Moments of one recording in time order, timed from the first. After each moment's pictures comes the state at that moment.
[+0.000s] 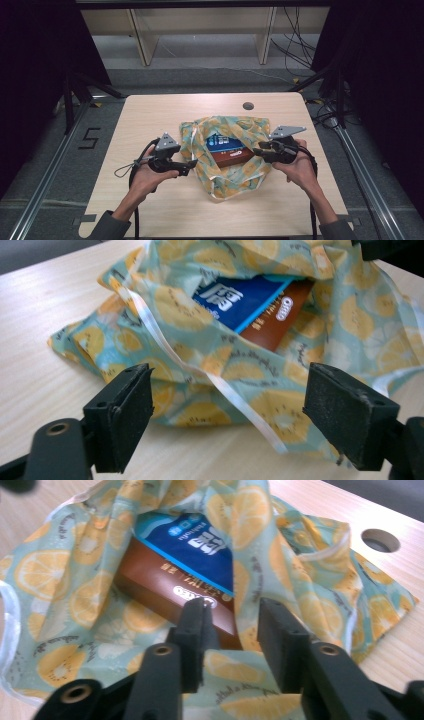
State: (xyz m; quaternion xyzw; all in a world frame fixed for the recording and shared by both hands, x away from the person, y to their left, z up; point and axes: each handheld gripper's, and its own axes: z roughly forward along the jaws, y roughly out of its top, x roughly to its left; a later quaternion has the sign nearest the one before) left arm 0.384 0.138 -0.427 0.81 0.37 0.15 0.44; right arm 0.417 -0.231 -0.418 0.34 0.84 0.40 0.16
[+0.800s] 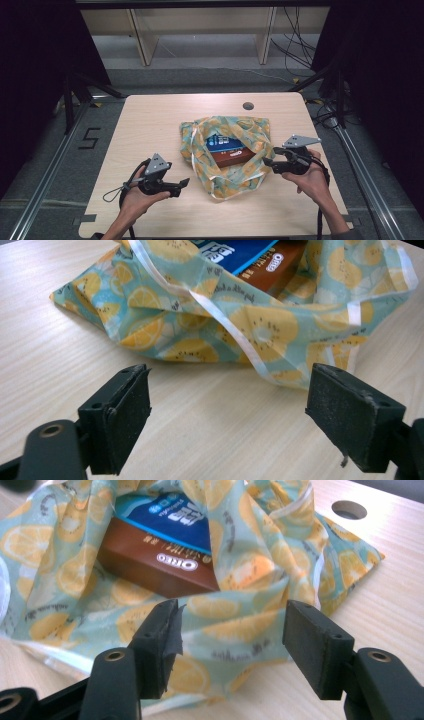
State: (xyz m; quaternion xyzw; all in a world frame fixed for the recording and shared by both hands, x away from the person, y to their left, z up) left arm 0.339 0.158 -0.449 0.81 0.37 0.16 0.43; right arm 0.389 -0.259 -0.429 0.39 0.82 0.40 0.16
